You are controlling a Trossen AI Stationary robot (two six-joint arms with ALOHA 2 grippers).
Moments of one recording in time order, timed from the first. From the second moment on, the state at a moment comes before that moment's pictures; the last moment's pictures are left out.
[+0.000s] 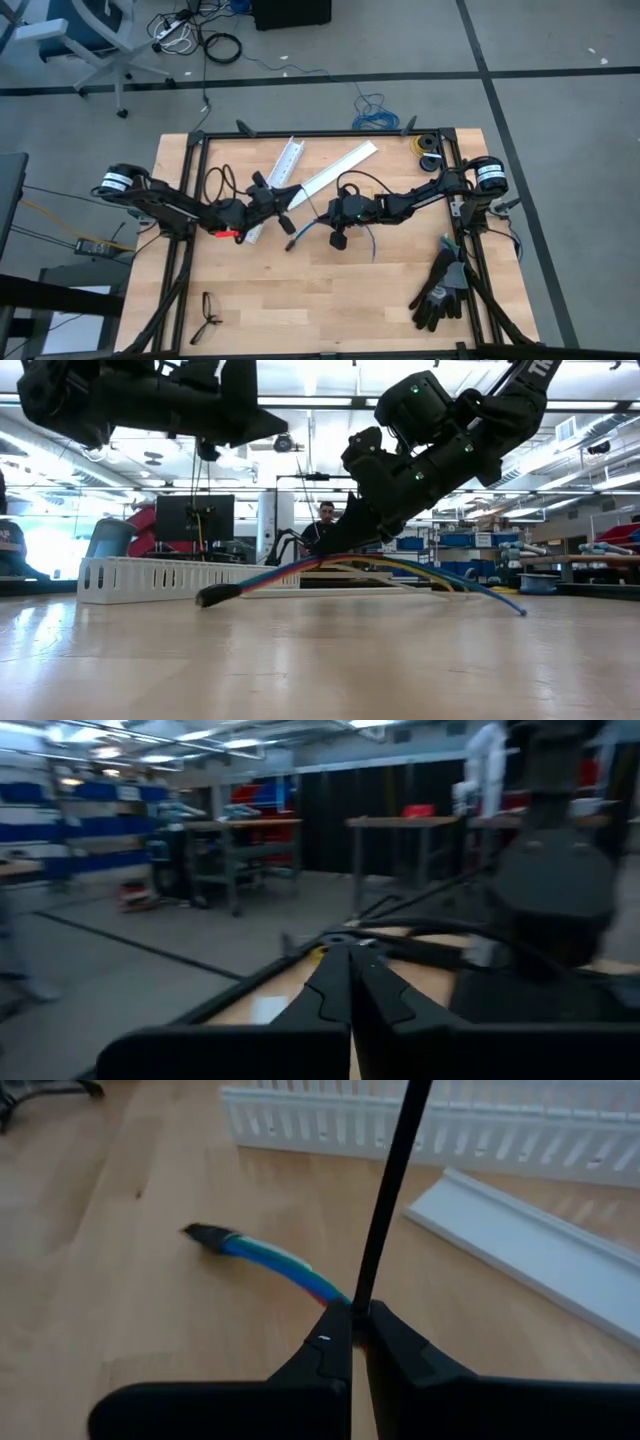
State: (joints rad) left arm -0.14 1.44 0.45 1.19 -0.72 0.10; right arm 0.03 1.81 0.82 0.42 0.10 0.16
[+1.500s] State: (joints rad) left arm -0.14 1.31 0.46 0.67 -0.52 -0.17; right arm 0.00 1.79 0.82 0.40 0.03 0.14
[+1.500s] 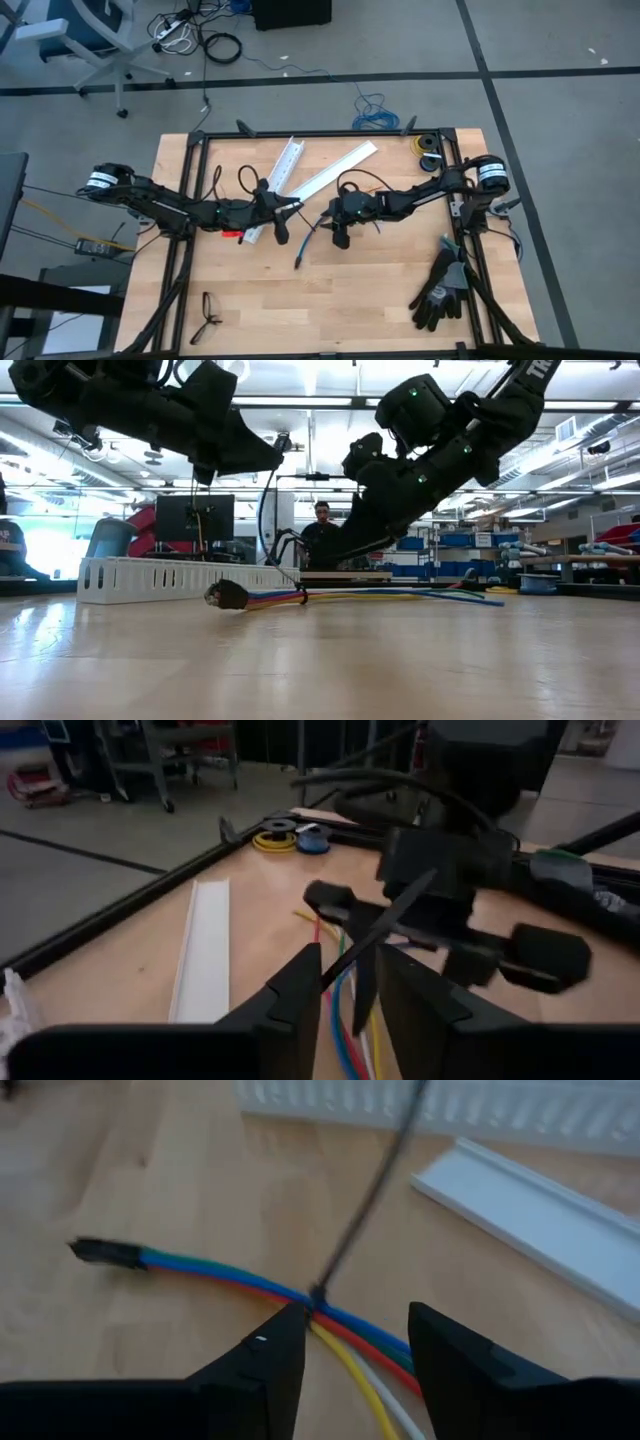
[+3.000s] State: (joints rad) left arm -0.20 1.74 0.94 0.08 -0.55 -0.44; right arm -0.17 1.57 0.69 0.10 -0.15 -0.22
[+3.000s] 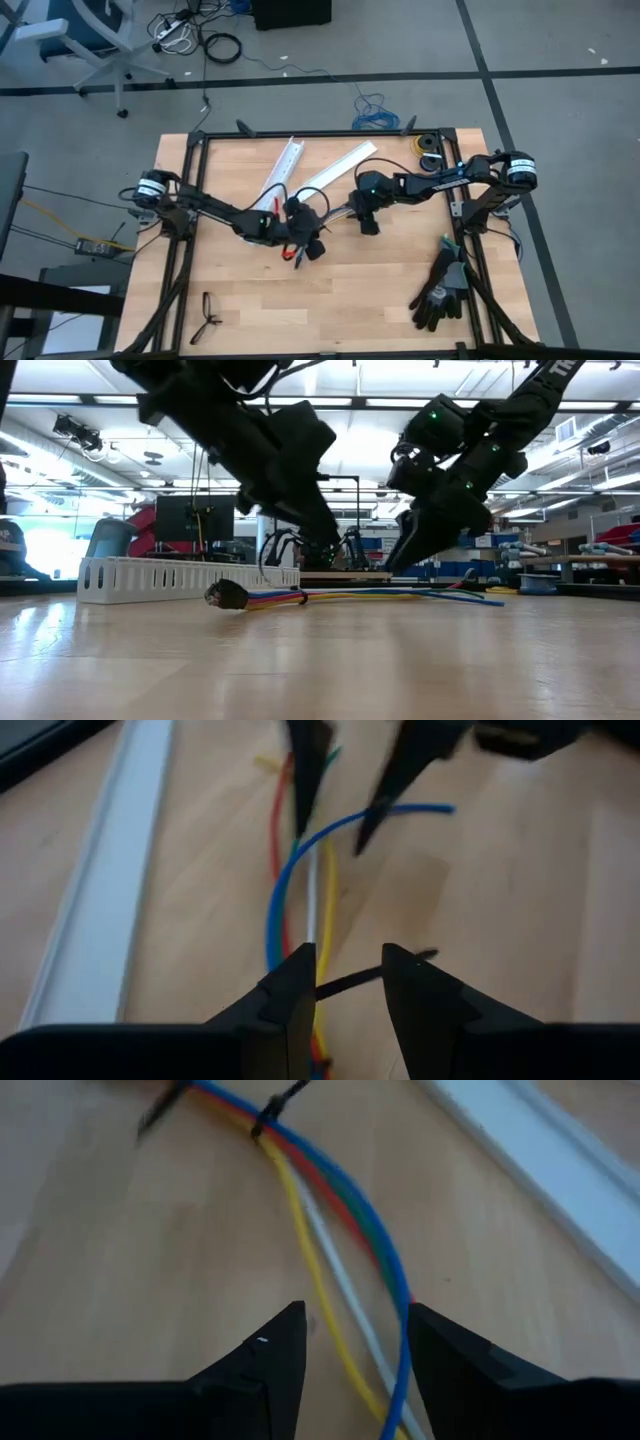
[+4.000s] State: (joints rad) left arm -0.29 1.79 0.94 -0.02 -0.42 -1.01; right arm -0.24 1.57 0.87 -0.24 -0.26 -0.43
